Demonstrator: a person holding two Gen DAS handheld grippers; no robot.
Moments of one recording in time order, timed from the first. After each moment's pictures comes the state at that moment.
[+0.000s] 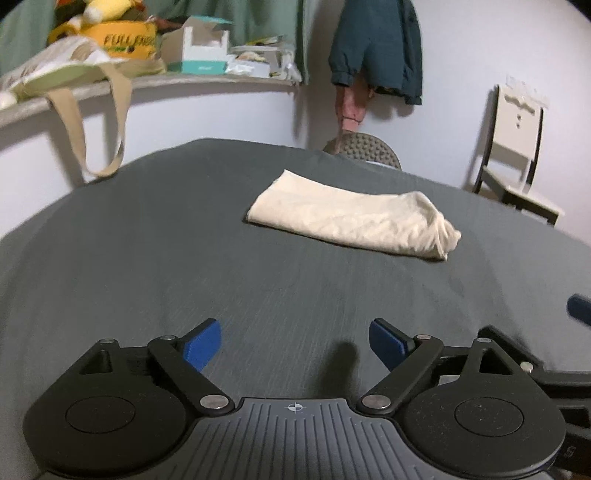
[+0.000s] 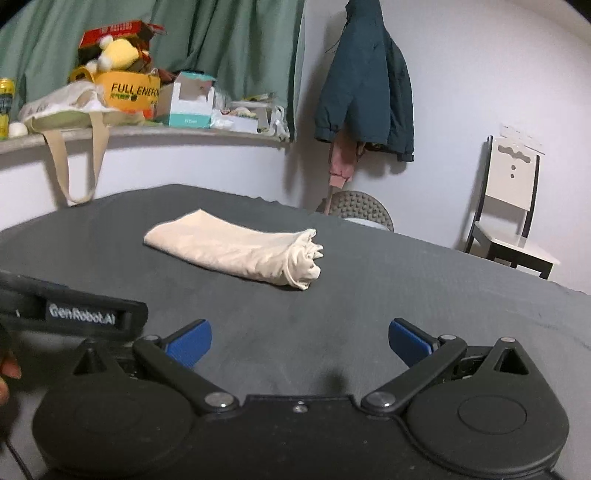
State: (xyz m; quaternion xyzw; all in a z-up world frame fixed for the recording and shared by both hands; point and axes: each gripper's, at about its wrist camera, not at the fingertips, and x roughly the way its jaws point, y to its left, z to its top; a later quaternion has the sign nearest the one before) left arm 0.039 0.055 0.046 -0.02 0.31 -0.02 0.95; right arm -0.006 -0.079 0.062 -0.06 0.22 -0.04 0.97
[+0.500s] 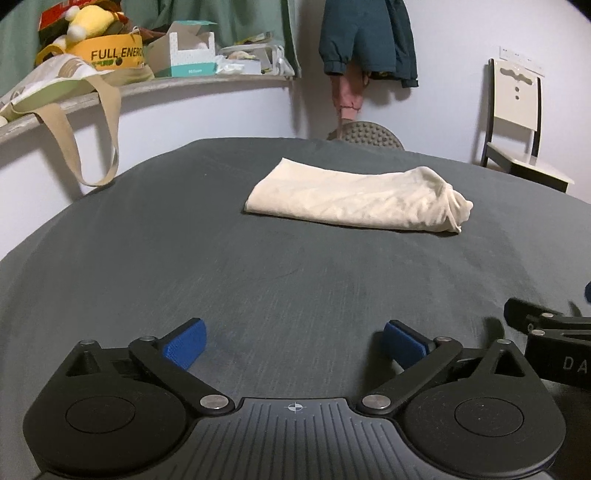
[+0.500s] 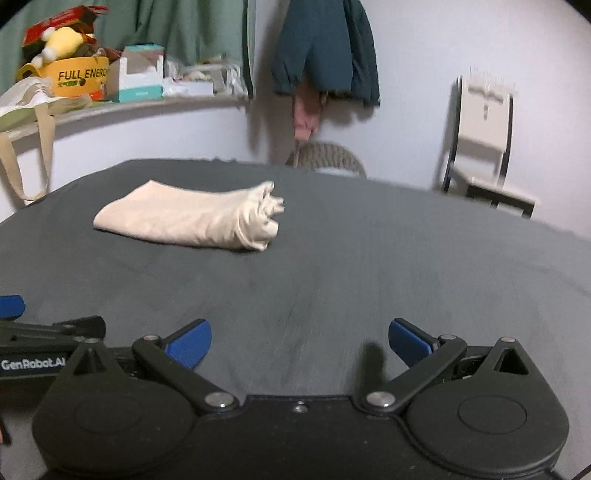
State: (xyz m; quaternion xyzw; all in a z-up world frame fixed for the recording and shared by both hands) left arm 0.040 0.050 0.036 0.03 0.31 -0.02 0.95; right arm 0.022 -0.110 0.049 0.01 0.29 -0.07 0.95
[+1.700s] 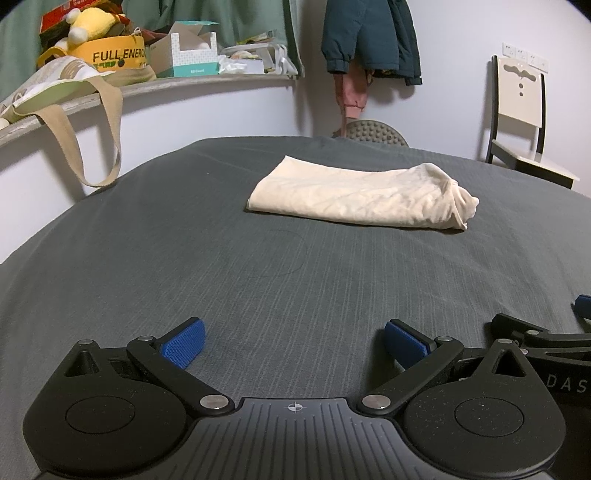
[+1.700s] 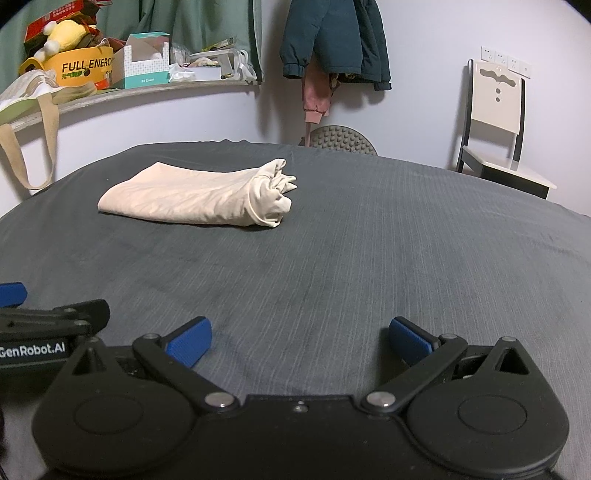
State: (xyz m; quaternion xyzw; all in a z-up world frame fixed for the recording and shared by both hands) left arm 0.038 0.047 0.032 0.03 0.31 -0.01 0.95; right arm 0.029 -0.106 0.034 0.01 0.31 -0.06 0.95
